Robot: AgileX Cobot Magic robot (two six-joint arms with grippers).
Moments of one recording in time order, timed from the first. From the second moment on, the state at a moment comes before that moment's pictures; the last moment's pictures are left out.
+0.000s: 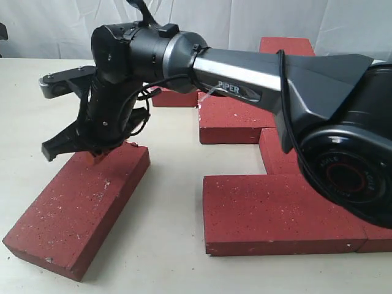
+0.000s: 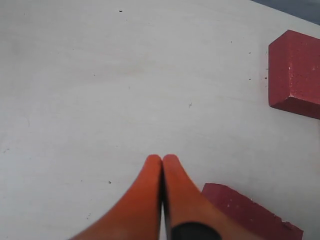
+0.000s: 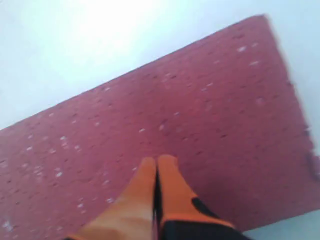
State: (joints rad) left arm 0.15 1.46 -1.10 -0.39 0.66 0.11; right arm 0.88 2.31 -2.01 0.27 0.99 -0.04
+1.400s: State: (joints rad) left arm 0.12 1.46 -1.10 -0.38 0.67 0.15; right arm 0.83 2.25 -2.01 -0.10 1.22 -0.02
